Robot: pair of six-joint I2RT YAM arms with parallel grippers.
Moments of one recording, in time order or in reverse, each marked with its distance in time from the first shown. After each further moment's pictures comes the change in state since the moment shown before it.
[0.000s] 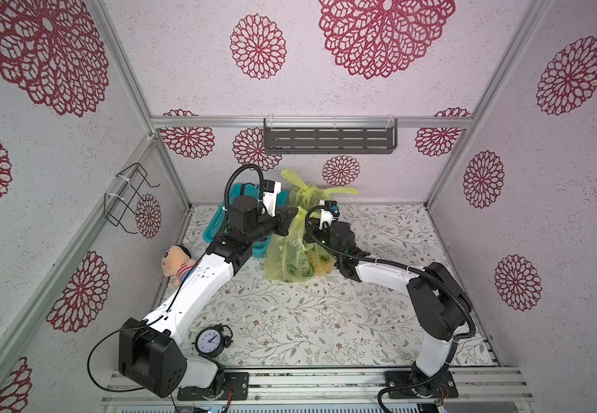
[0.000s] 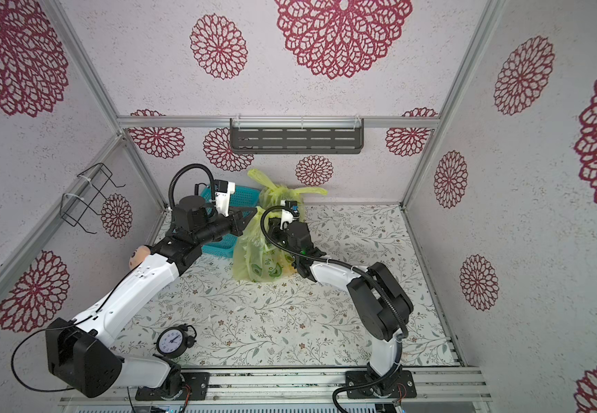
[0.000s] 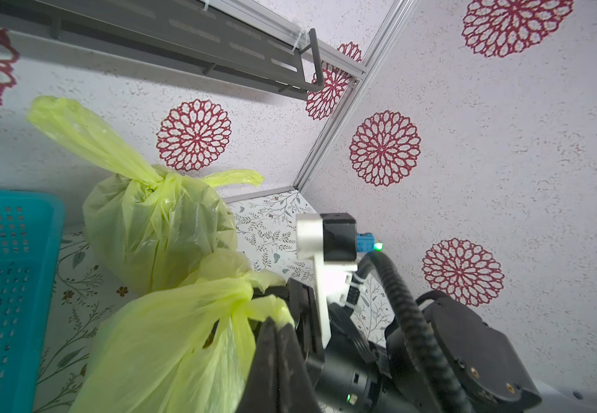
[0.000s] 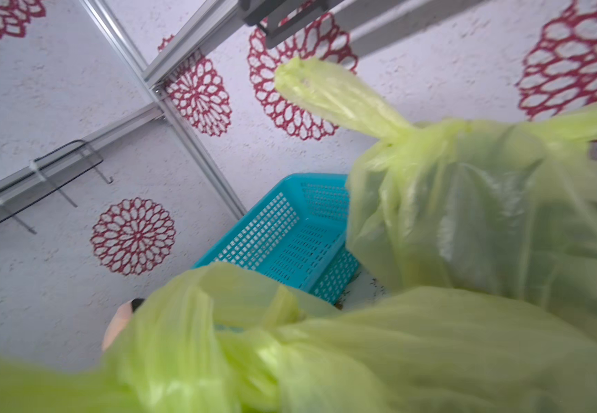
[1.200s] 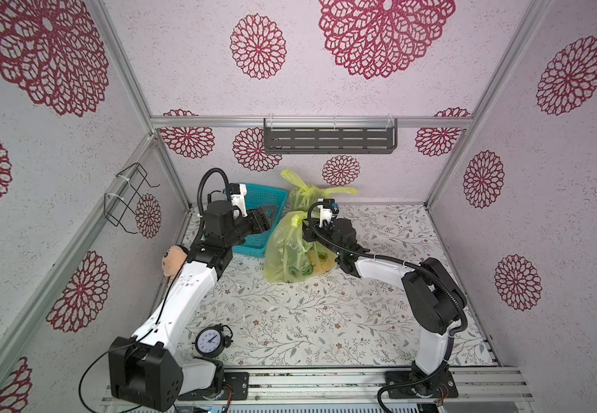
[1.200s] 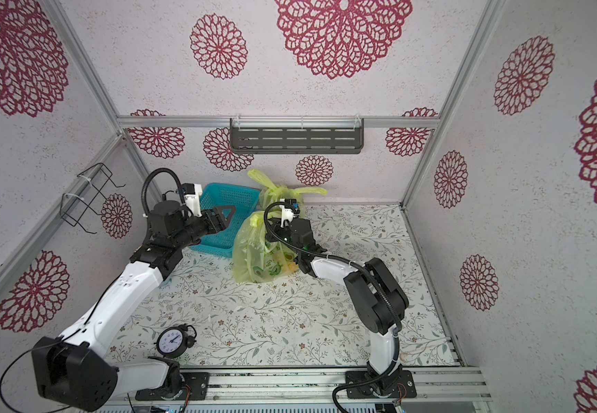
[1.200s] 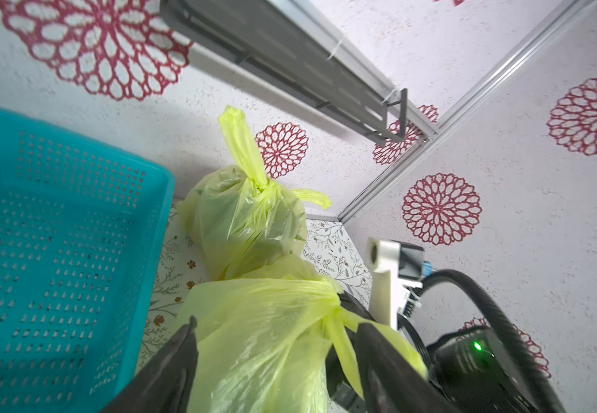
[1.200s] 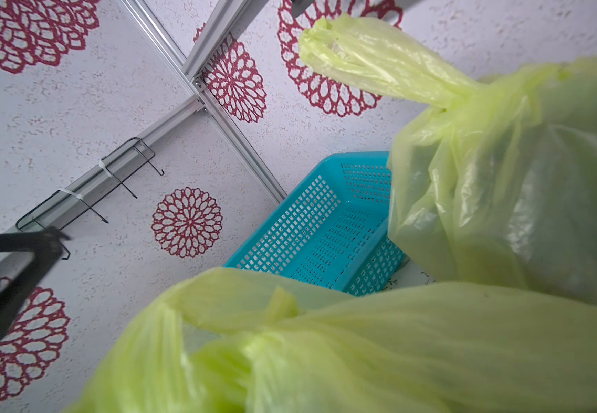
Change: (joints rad) left arm 0.173 -0.016 -0.060 -0.026 -0.044 -0.160; right arm -0.029 0.060 0.049 0.025 -0.240 0.105
